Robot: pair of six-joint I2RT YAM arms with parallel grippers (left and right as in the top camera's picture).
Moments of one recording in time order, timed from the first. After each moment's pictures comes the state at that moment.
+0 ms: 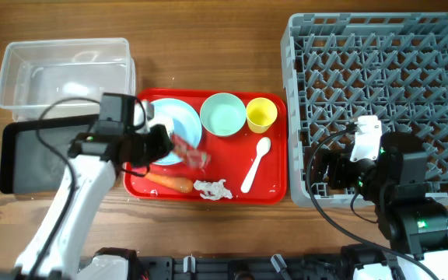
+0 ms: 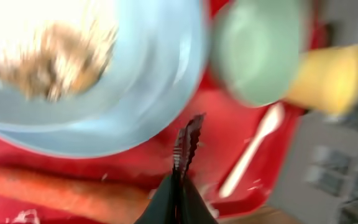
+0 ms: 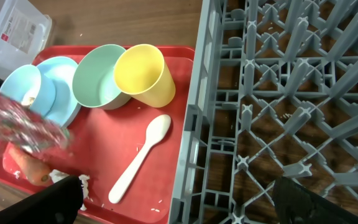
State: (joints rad) left arm -0.11 1.29 0.88 -0.74 0.41 -0.51; right arm 0.10 0.75 0.79 -0.83 -0.26 0.15
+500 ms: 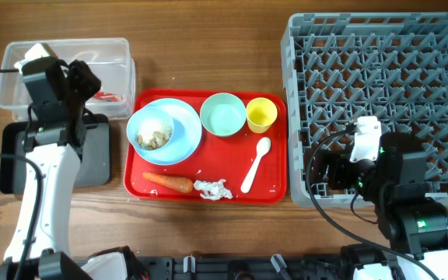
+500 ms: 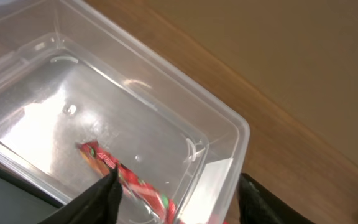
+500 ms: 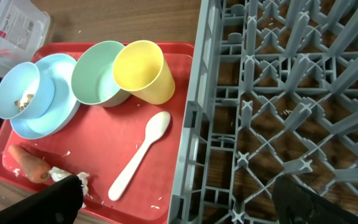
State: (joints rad) left arm 0.19 1.37 0.99 -0.20 -0.06 -0.50; right arm 0.10 0.75 0.79 -0.84 -0.26 0.15
